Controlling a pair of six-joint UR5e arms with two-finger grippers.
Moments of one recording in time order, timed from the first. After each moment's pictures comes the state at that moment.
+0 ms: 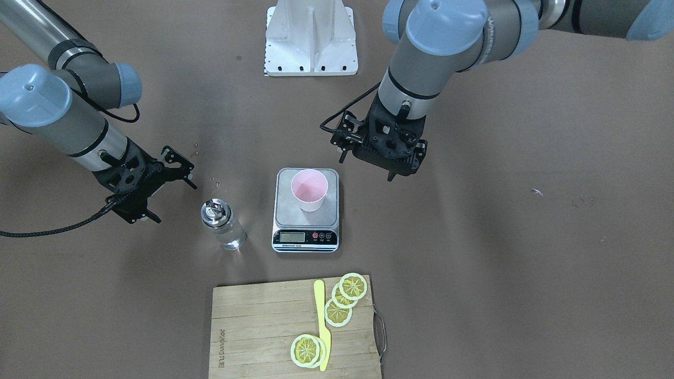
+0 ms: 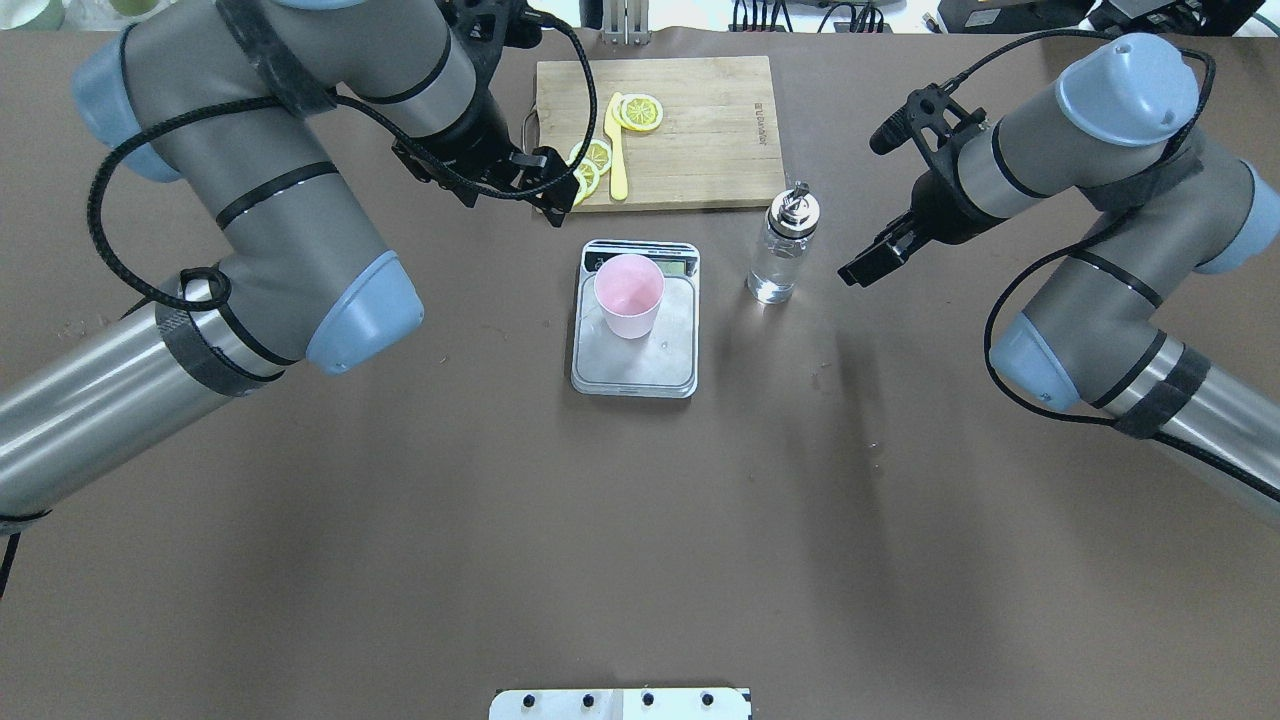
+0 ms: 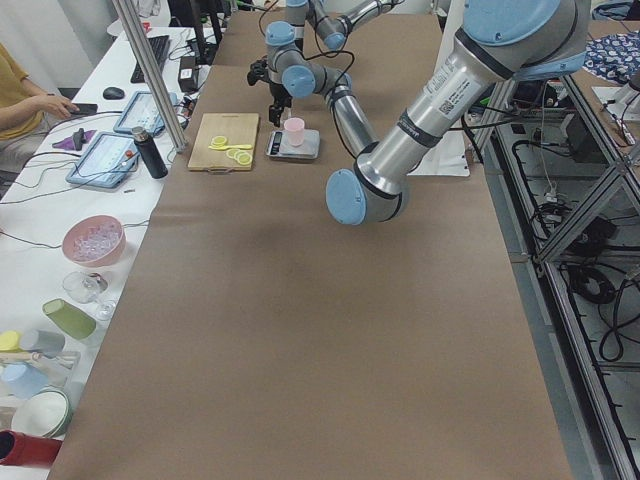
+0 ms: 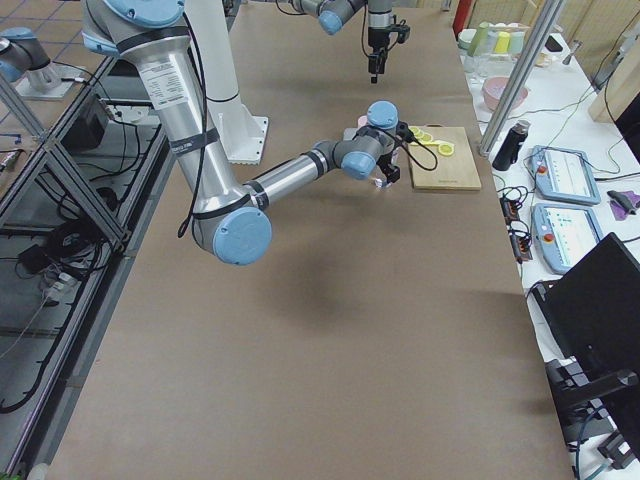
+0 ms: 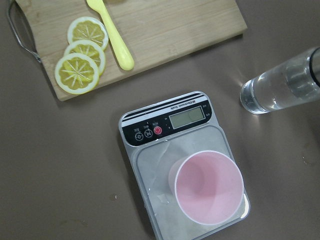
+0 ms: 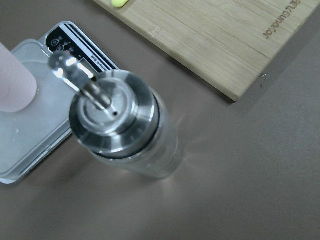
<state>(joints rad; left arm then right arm) -0.81 -2.37 -1.68 -1.56 -2.13 -0.75 0.88 -1.18 1.62 -1.06 2.20 0.33</state>
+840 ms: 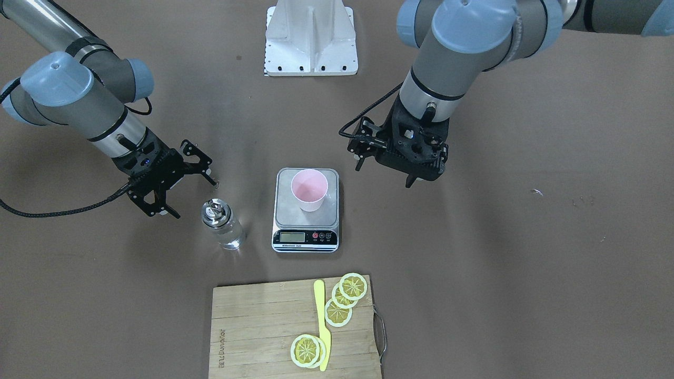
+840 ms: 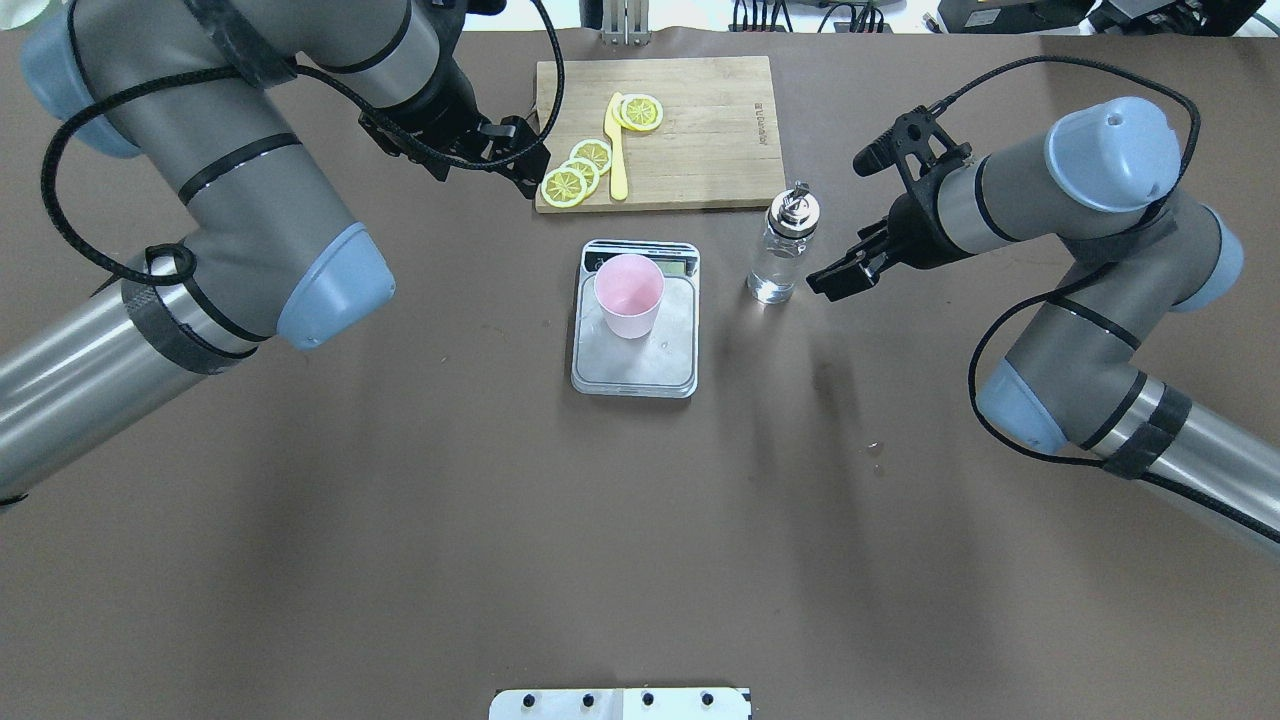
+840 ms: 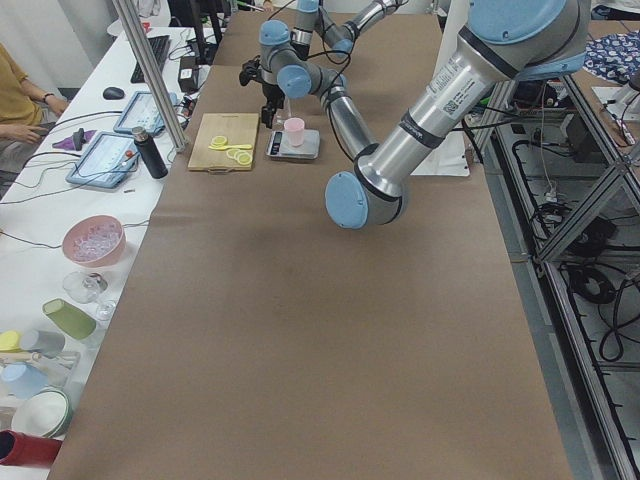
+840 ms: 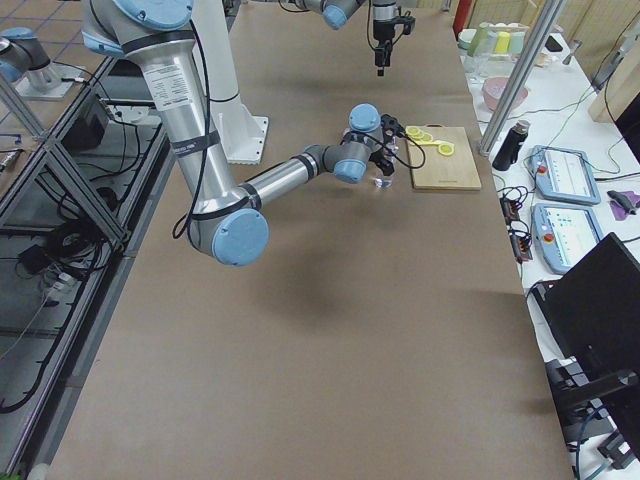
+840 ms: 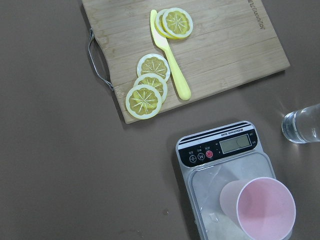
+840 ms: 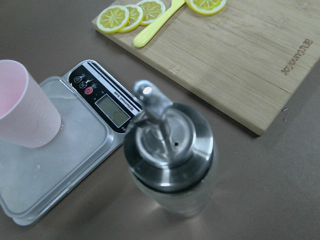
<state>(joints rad) -0.85 -2.36 -1.68 -1.56 -2.12 -0.75 0.80 -1.20 1.62 -0.84 2.06 0.48</state>
